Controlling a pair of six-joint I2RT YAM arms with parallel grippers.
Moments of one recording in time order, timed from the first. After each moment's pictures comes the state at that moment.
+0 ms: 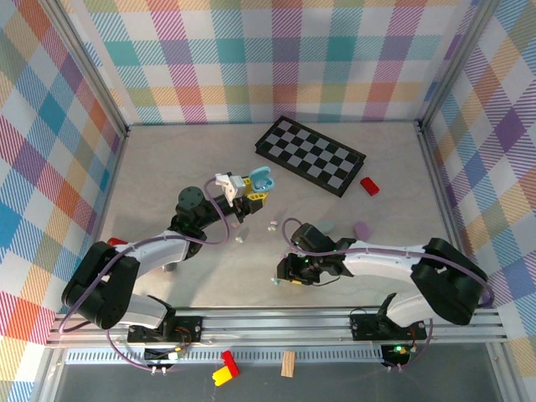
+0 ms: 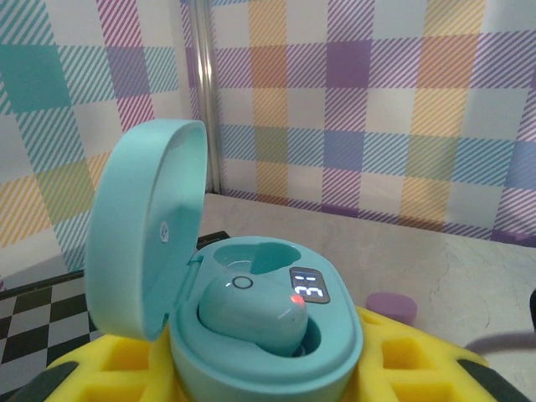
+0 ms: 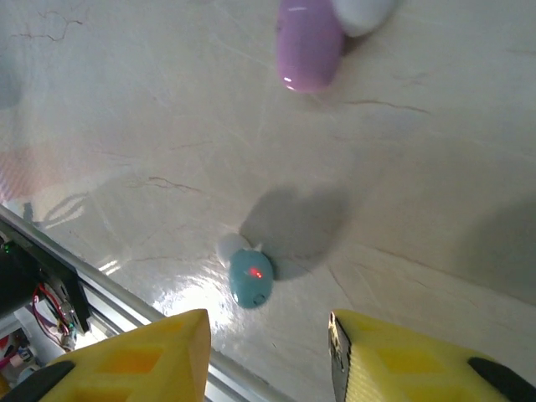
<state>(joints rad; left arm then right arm) -0.47 1.39 0.57 0.92 0.62 0.00 0.94 1.43 0.60 -0.20 -0.38 1.03</state>
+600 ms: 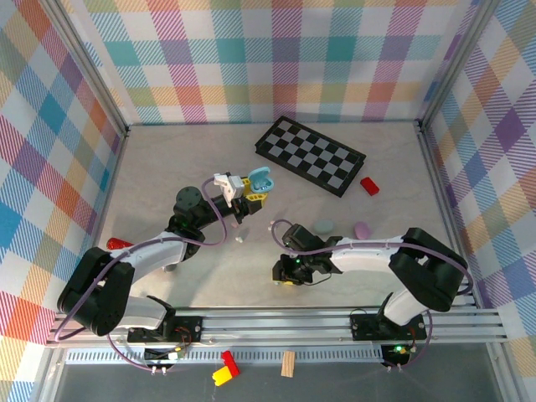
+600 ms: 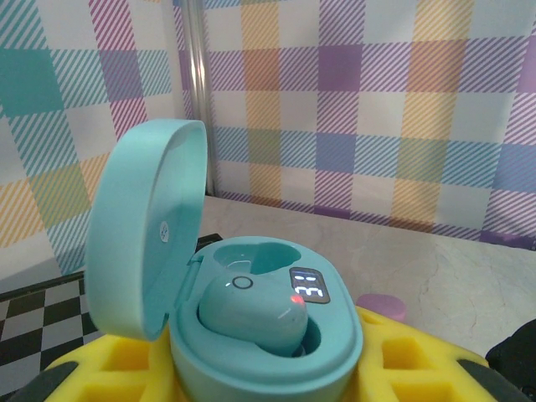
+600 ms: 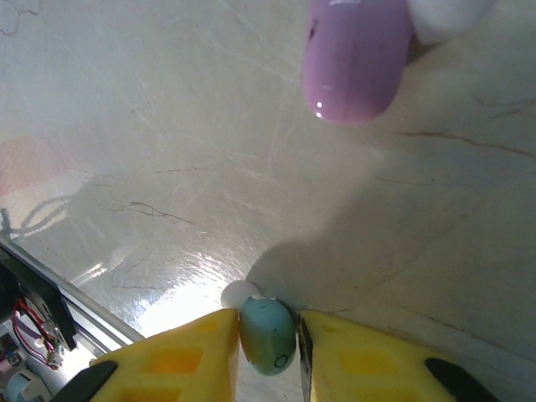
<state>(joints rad) -0.47 1.35 0.57 0.88 0.63 0.00 0.96 1.55 0.65 -0.17 -0.39 1.04</state>
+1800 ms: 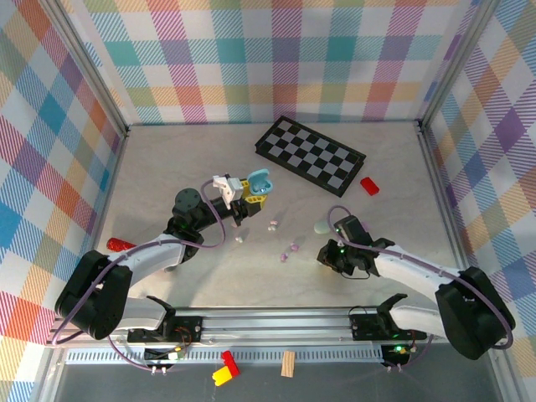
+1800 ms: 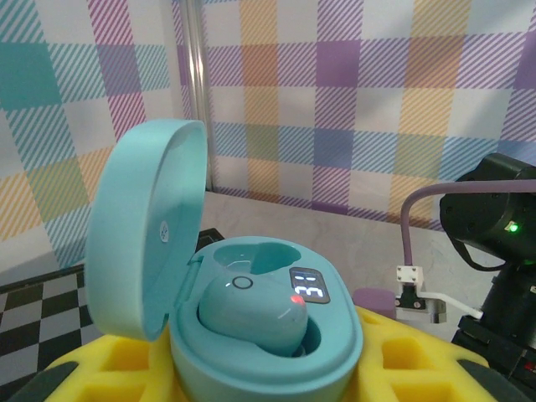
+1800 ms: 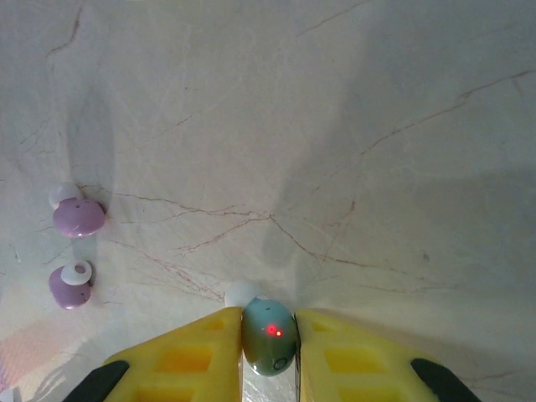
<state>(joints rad) -0.48 1.33 0.55 0.86 0.63 0.00 0.56 1.18 0.42 -0.32 -0.24 0.98</state>
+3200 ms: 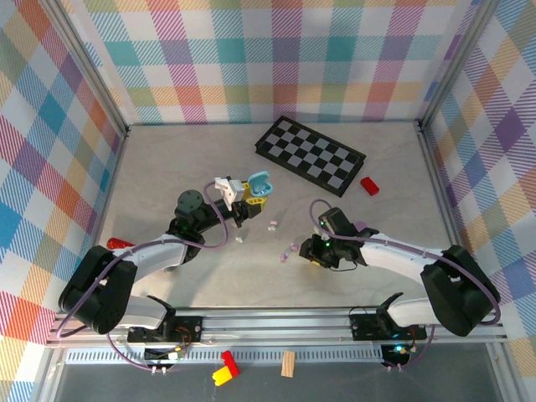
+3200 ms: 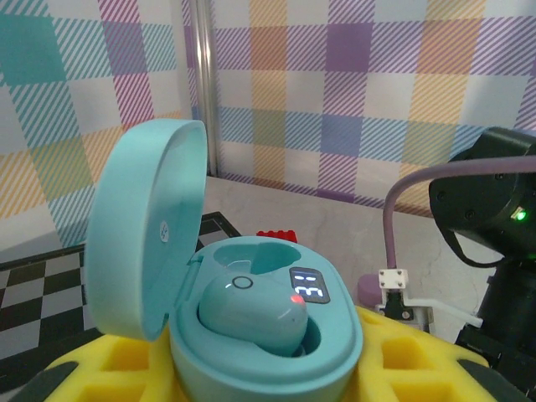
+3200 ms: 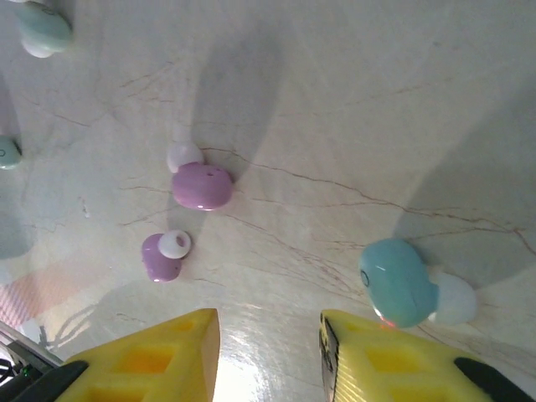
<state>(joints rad) -0.48 1.36 0.53 0.89 0.61 0.00 0.65 1.32 0.56 -0.29 -0.32 0.95</state>
